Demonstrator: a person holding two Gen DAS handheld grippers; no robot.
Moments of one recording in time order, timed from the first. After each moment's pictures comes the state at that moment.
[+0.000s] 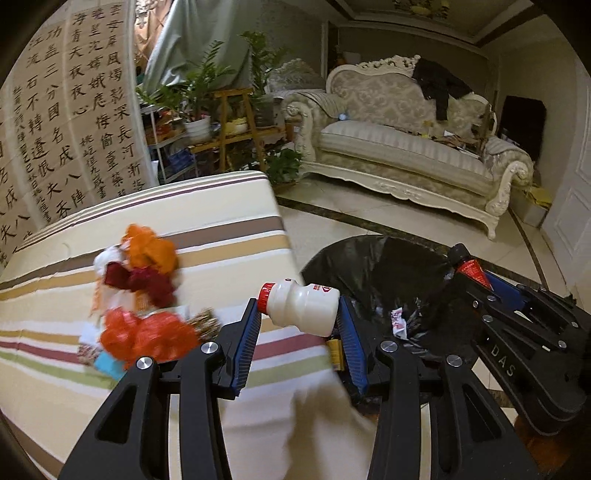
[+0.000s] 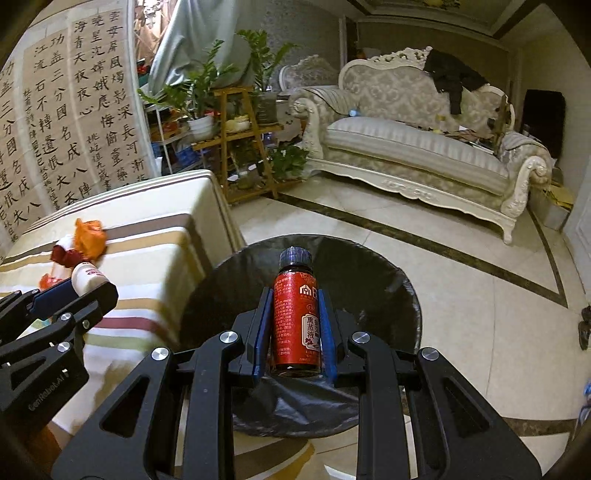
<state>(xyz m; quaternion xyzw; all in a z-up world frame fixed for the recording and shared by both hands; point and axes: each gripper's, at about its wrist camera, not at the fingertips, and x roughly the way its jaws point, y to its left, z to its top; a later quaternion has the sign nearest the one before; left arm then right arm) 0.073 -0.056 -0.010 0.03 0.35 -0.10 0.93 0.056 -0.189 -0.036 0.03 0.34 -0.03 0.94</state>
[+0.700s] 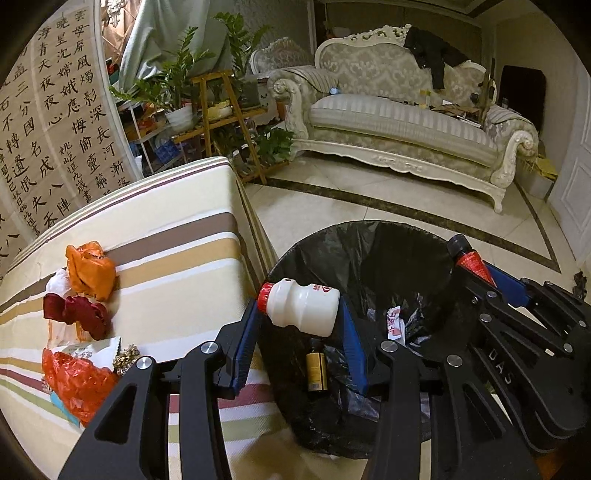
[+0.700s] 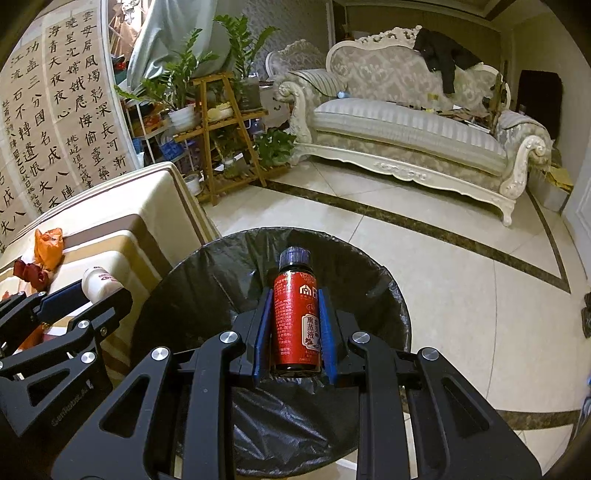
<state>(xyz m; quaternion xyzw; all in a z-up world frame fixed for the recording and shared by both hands) 0.113 -0.105 -0.034 0.08 0.40 -0.10 0.91 0.095 -0.229 -0.063 0.05 0.37 -0.04 0.93</state>
